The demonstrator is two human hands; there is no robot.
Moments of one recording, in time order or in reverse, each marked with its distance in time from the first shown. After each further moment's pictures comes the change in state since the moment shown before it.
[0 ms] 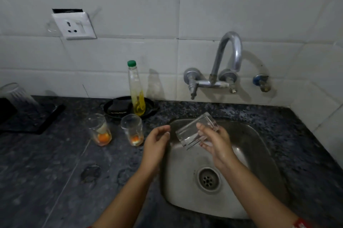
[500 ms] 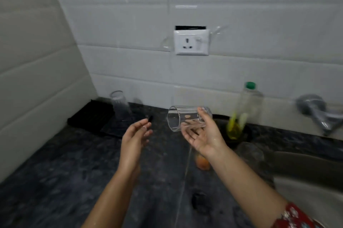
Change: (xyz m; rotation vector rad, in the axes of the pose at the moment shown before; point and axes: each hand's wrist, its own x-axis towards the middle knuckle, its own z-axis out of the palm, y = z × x) left_hand 0.070 0.047 -0.364 -0.256 0.381 -0.005; right_hand -0.021 0.050 0.381 0.393 -0.366 0.428
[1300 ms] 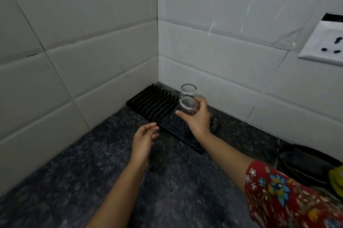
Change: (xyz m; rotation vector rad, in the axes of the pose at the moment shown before) left_hand 0.135 -0.037 -0.172 0.066 0.323 -0.171; right_hand 0.214 0.173 0.143 -1.085 -0.128 -0.700
